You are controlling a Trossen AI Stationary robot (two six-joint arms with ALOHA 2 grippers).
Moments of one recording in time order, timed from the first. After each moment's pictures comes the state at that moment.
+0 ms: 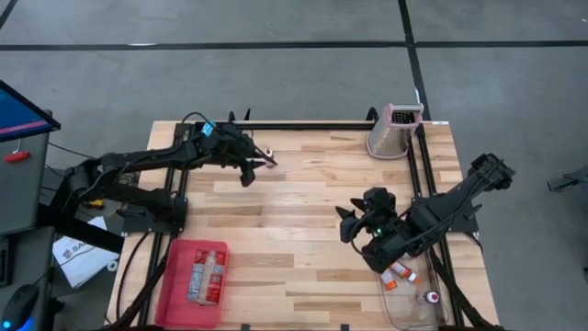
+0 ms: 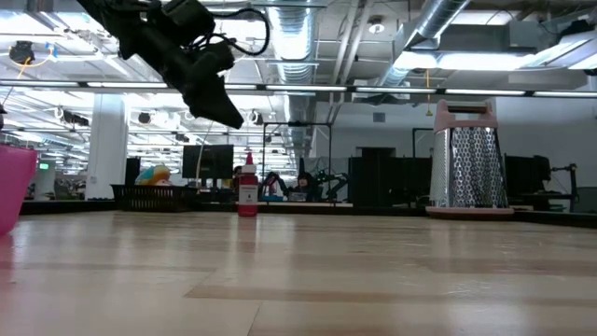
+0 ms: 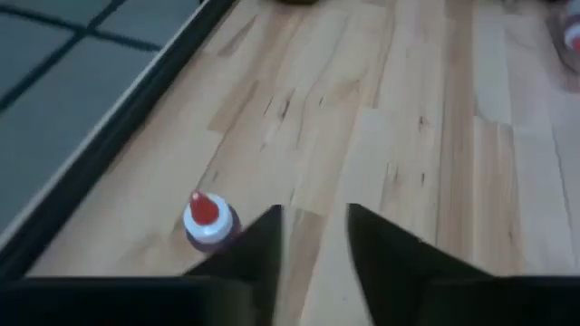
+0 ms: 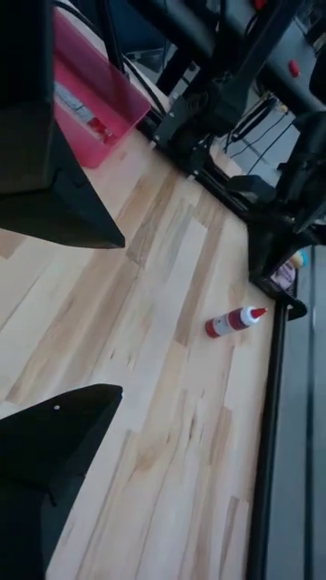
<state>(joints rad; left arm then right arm) 0.46 1.22 0.75 -0.18 0.10 0.08 0.60 1.51 1.52 -1.19 0.98 1.56</state>
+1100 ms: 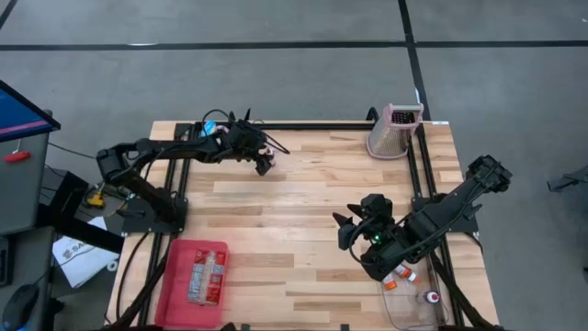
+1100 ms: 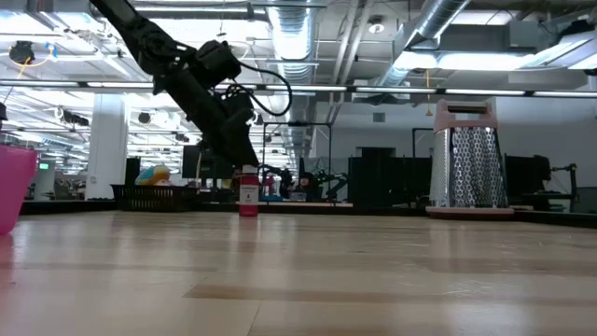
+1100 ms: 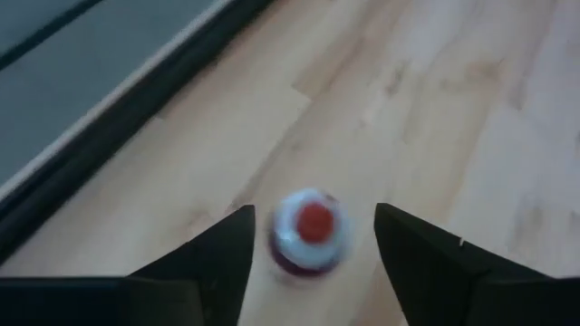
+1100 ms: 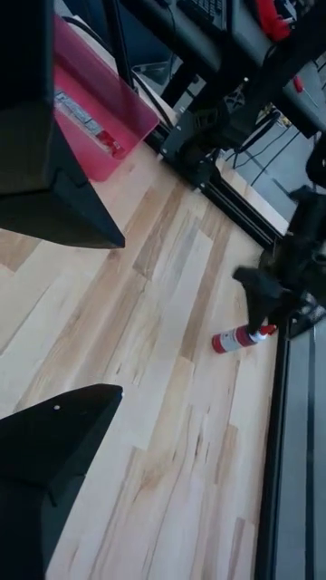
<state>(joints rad) 0.55 1.52 0.80 -0.02 -0.02 -0.04 0.64 1.54 1.52 -1.15 0.99 1.56</state>
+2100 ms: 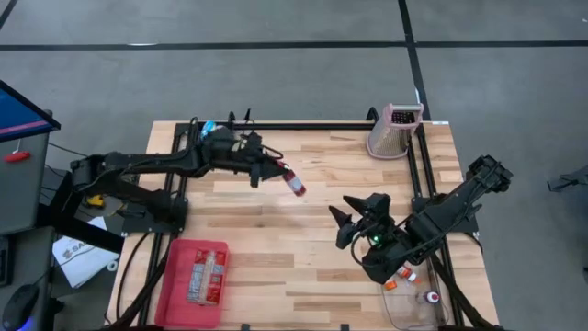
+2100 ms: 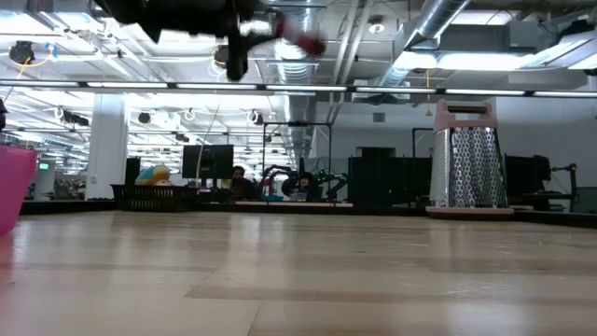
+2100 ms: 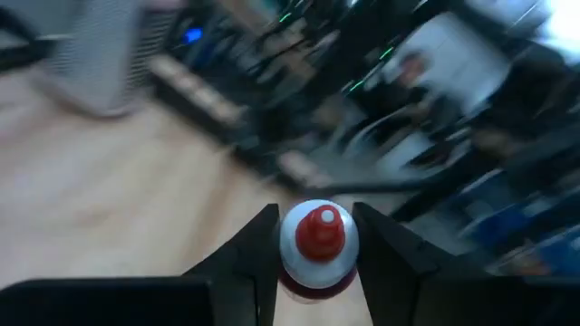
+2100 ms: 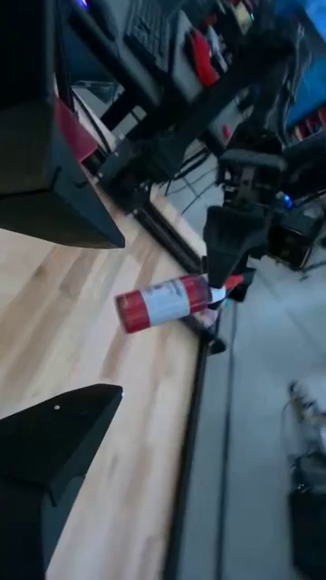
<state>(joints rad) 0.29 1.26 0.80 0.30 0.33 -0.62 0.65 1.54 1.52 -1.01 1.21 1.41</state>
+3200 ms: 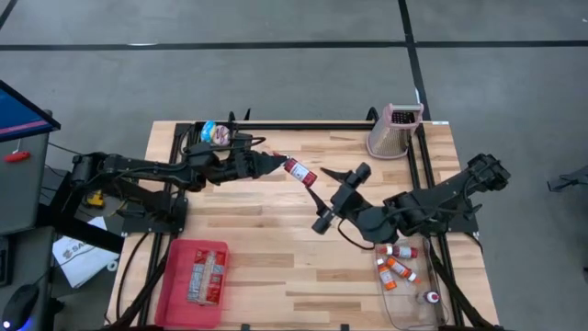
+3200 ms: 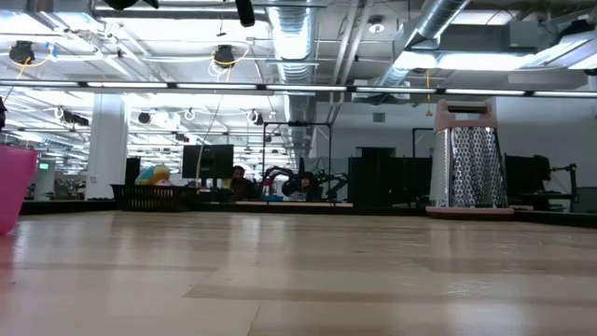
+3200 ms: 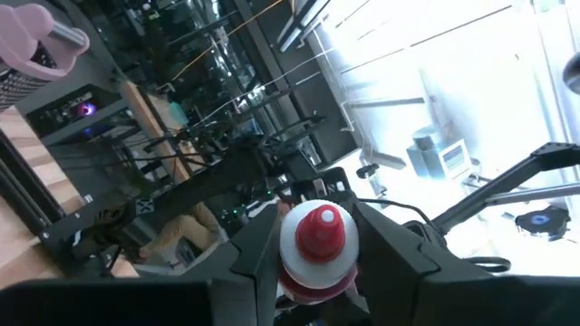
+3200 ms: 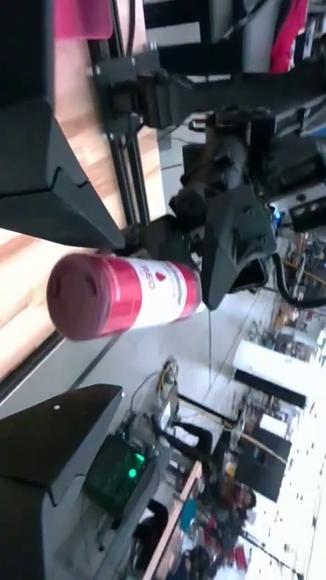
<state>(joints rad) 0.06 1.25 0.80 0.77 -0.04 -1.10 0.48 1.54 1.52 -0.27 1.19 0.03</state>
